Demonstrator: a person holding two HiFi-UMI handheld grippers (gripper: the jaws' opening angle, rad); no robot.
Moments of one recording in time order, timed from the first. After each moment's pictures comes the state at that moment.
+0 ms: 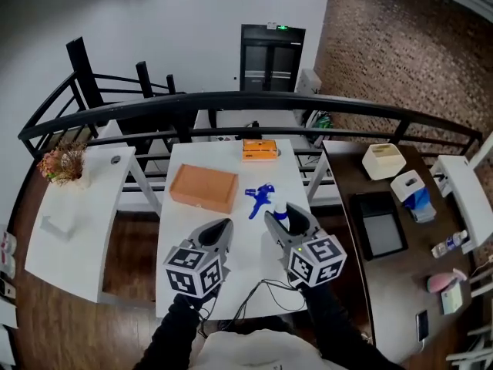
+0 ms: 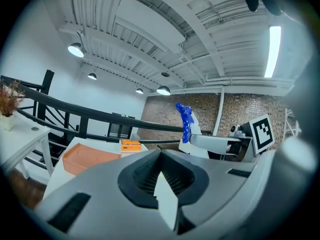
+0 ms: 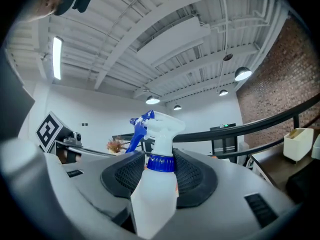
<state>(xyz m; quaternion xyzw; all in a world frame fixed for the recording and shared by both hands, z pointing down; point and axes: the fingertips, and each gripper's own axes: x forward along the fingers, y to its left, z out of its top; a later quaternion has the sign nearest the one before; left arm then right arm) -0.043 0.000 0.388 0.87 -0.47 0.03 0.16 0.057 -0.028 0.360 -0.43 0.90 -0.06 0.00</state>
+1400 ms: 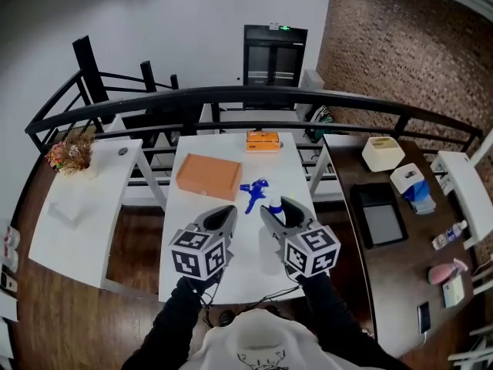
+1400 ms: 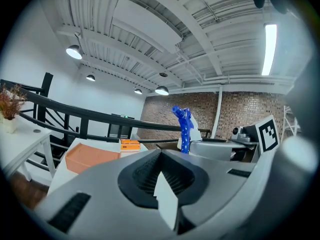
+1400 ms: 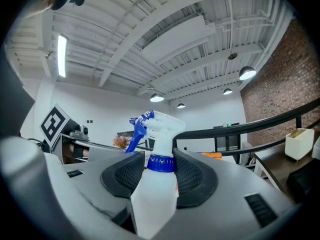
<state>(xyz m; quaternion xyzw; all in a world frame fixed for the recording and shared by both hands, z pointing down) -0.029 0.016 0.363 0.87 -0.47 0.05 0.16 0.052 0.000 0.348 -0.41 0.91 -0.08 -0.02</state>
